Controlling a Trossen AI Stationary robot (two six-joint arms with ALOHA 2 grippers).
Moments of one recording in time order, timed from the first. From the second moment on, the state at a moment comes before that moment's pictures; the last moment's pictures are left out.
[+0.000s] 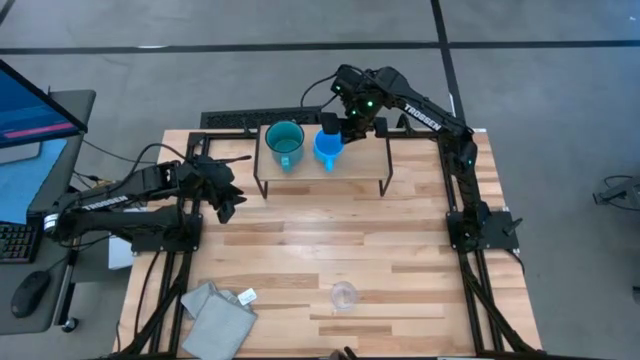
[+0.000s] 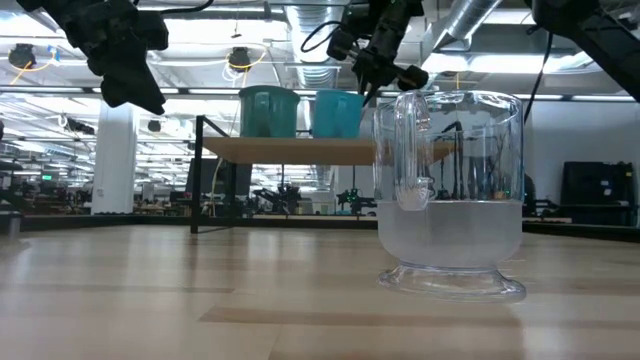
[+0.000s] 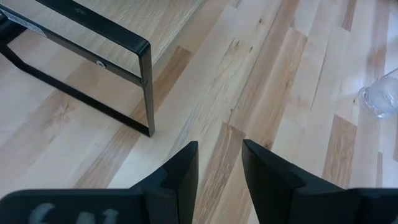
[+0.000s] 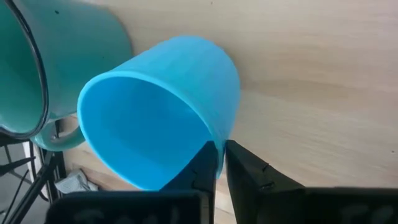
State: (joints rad) left arm 0.33 0.69 0.70 -0.77 0.07 -0.25; right arm -0.53 2.10 2.34 -1.51 -0.28 0.84
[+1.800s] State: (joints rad) left arm 0.33 0.69 0.70 -0.79 0.07 -0.22; right arm -0.53 2.10 2.34 -1.48 -0.31 0.81
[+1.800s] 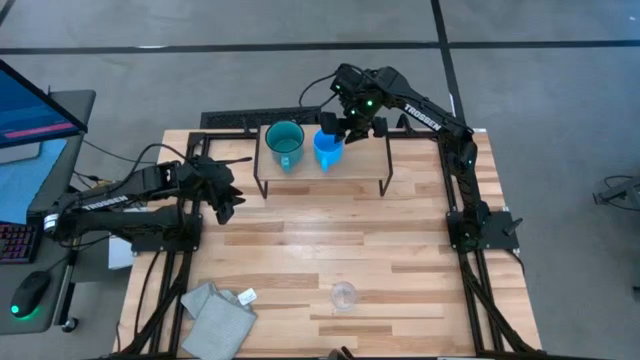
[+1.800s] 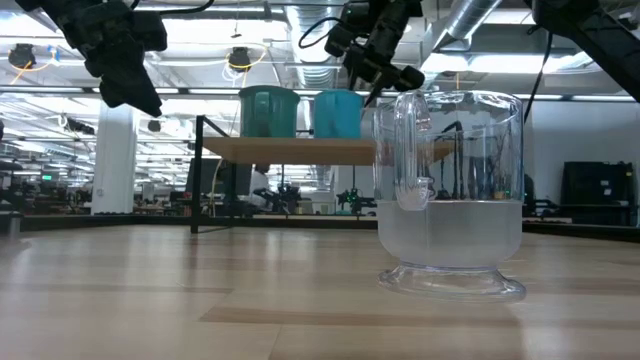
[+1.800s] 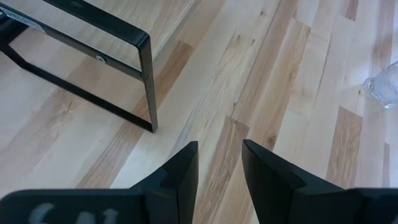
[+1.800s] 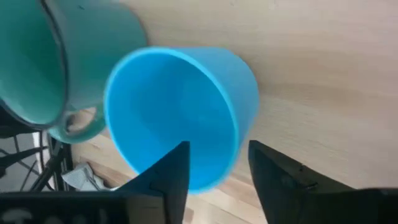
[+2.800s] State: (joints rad) left arm 0.33 0.69 0.70 -0.80 0.07 -0.21; right arm -0.61 2.05 2.35 -1.33 -0.30 0.69
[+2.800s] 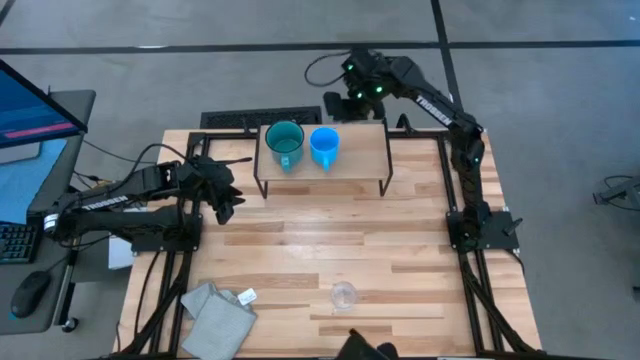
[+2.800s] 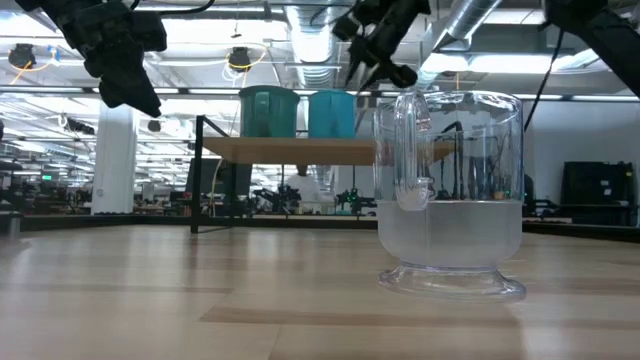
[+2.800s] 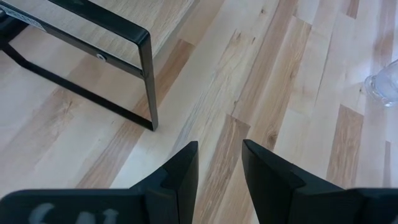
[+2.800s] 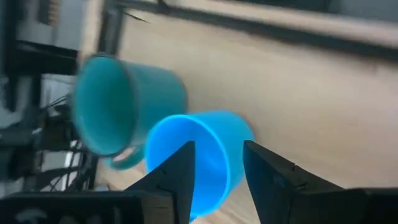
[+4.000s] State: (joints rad) left arm 0.32 0.68 0.70 -0.68 0.10 -0.26; right arm 0.04 1.79 2.16 -1.55 -0.20 -0.13
